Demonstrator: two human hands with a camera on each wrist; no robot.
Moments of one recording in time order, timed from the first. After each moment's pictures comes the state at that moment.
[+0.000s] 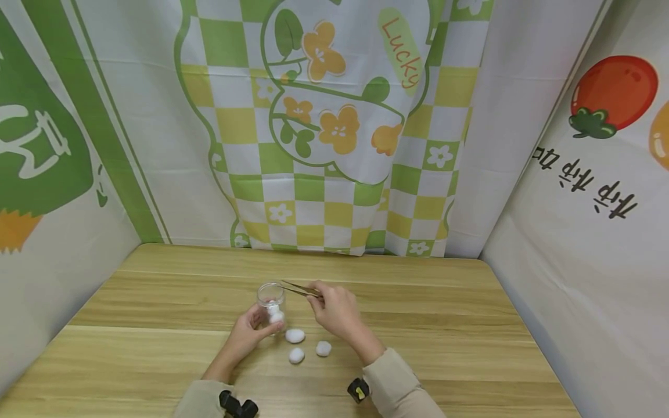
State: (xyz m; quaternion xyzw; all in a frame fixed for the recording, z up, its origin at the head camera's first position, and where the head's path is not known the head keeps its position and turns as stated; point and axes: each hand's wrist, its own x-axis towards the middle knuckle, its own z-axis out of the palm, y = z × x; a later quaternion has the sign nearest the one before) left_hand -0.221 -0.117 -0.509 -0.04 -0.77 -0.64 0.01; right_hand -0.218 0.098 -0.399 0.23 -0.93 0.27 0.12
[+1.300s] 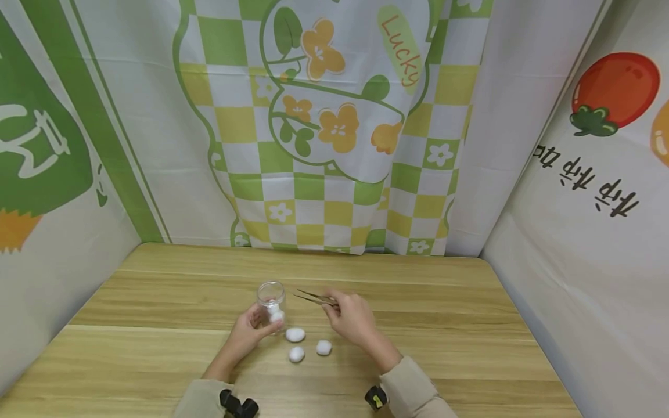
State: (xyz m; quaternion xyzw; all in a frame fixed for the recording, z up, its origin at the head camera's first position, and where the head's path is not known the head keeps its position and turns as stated) left_hand -0.219 -0.117 -0.507 -0.04 -0.76 -0.64 0.00; right_hand -0.214 0.126 -0.415 0.23 -0.93 0.27 0.12
